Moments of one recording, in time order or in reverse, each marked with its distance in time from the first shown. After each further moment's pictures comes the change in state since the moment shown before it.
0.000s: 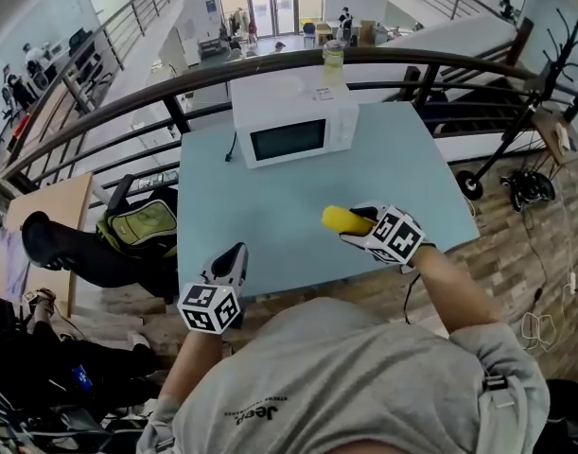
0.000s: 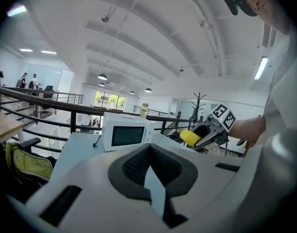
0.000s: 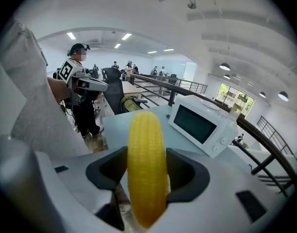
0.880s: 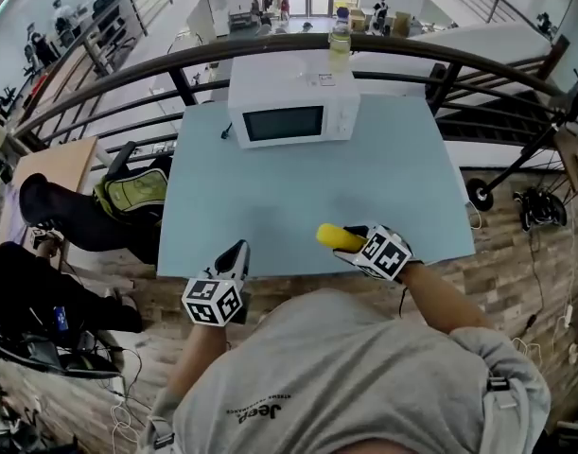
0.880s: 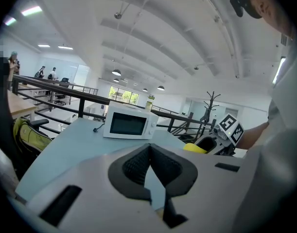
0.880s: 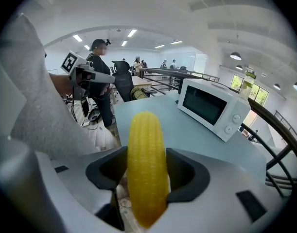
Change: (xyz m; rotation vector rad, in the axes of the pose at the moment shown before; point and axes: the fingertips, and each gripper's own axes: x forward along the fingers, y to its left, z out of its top) left arm 0.043 -0.058 -0.050 -0.128 0.017 0.135; right arm 0.013 0.004 -0.098 -0.014 0.048 0.153
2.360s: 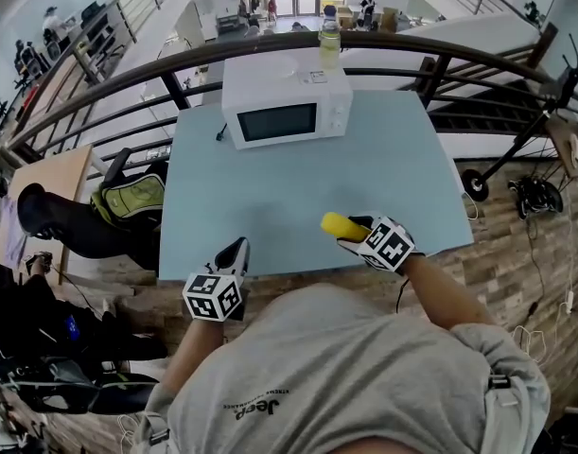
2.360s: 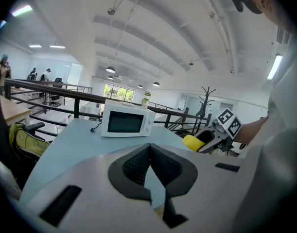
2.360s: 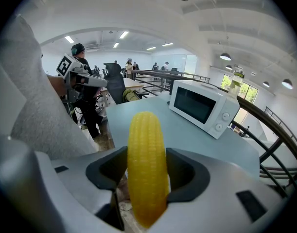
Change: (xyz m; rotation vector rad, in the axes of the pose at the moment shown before) left arm 0.002 0.005 -0.002 0.054 0.053 -0.044; right arm -0.008 -0.013 -0.001 0.066 -0.018 -0.082
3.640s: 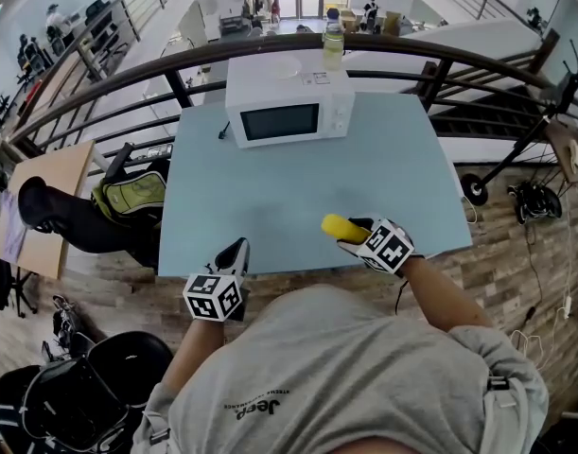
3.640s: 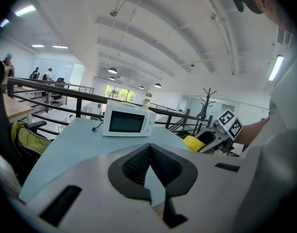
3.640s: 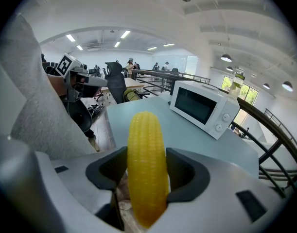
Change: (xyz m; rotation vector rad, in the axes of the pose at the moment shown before) left arm -0.007 -0.001 -0.005 -0.017 -0.010 0.014; right arm -0.002 0.006 -0.002 -0.013 0.002 -0.004
